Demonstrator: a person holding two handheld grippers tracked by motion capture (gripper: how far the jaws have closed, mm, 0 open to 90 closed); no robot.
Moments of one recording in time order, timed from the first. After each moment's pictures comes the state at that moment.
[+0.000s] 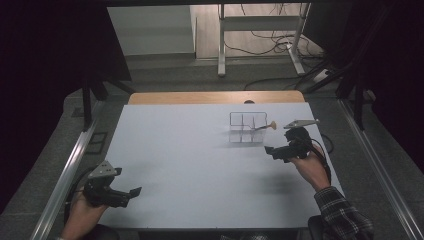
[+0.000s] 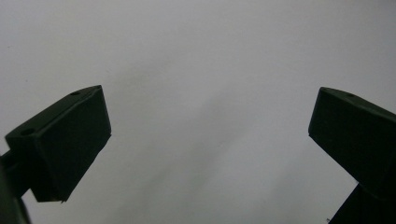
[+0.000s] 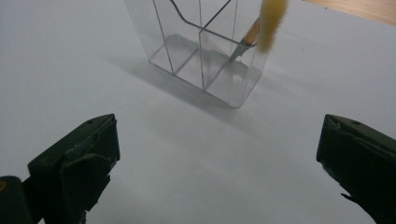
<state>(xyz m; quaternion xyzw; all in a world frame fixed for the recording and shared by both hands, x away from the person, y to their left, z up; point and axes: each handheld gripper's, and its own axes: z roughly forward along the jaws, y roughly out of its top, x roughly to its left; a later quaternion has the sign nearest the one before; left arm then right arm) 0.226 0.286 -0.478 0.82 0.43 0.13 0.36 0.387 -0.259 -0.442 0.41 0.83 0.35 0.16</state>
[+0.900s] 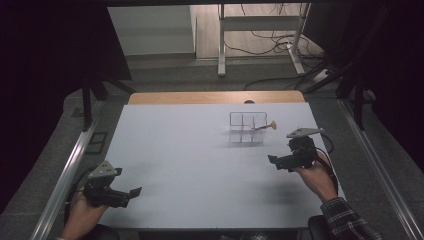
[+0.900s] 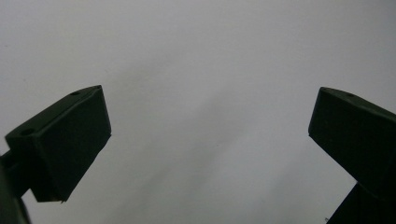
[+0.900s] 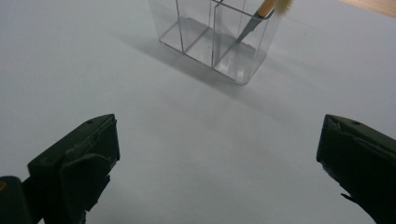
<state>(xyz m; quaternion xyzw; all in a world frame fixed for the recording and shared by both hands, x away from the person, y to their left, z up) 0.226 0.286 -0.478 0.82 0.43 0.13 0.36 0.357 -0.264 -0.440 0.40 0.83 0.34 0.17</state>
